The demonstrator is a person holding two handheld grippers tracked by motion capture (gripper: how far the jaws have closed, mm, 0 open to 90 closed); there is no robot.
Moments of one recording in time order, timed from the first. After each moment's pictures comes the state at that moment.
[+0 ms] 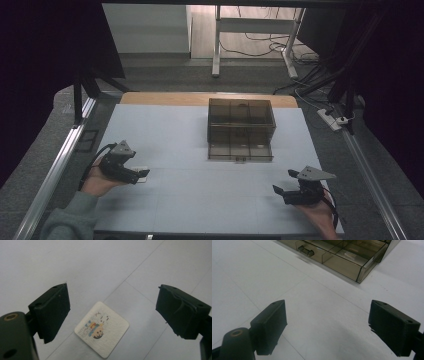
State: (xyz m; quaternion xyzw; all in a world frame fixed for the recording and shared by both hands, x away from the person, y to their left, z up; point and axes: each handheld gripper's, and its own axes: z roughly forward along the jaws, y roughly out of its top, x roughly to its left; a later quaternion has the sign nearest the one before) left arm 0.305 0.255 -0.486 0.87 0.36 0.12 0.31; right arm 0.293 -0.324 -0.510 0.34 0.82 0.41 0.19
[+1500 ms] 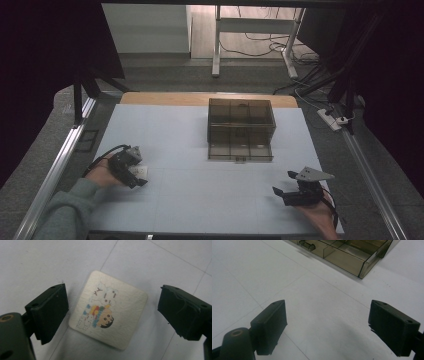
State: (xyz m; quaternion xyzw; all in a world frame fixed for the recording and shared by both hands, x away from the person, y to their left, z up) left arm 0.339 0.254 -0.524 0.94 0.27 0.02 0.19; right arm 0.293 -0.324 -0.512 0.34 0.83 0.40 0.18
